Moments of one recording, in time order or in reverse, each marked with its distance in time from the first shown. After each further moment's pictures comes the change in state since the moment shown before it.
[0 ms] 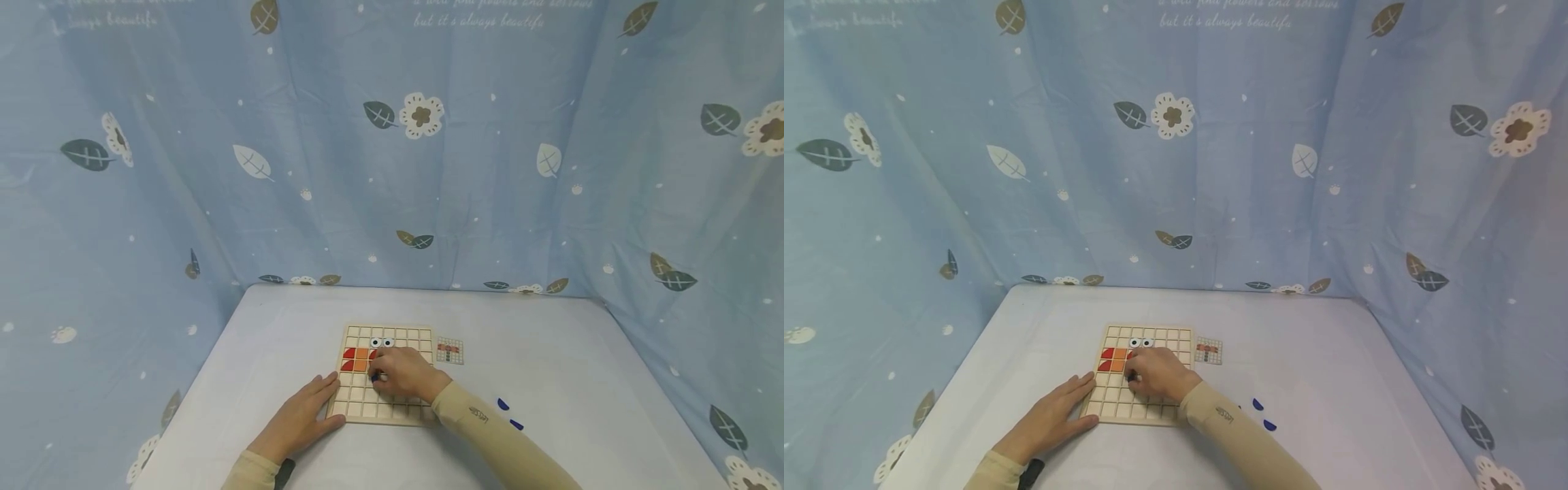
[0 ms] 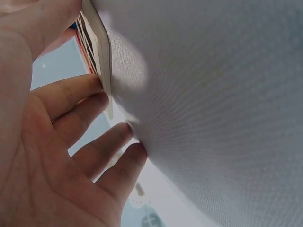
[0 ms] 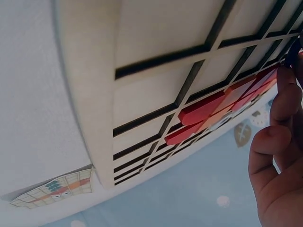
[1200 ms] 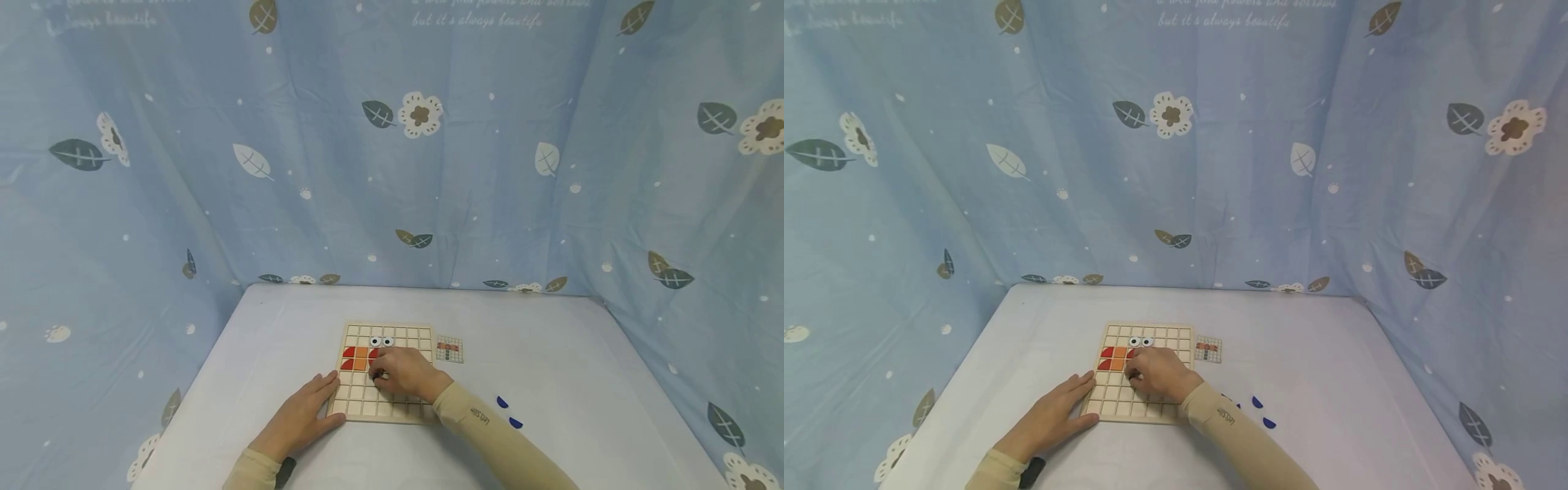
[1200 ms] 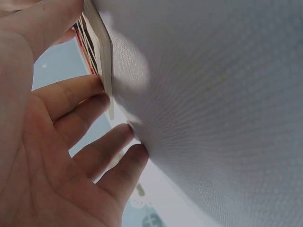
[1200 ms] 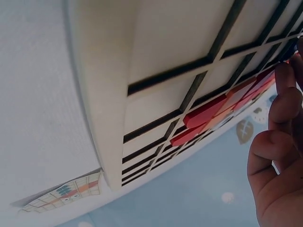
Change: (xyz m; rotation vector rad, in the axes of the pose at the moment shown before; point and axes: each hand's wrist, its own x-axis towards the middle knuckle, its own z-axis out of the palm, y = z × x) left_hand 0.001 0.001 0.002 0.028 0.001 -0.008; right_hand -0.005 -0.001 0.000 0.033 0.032 0.008
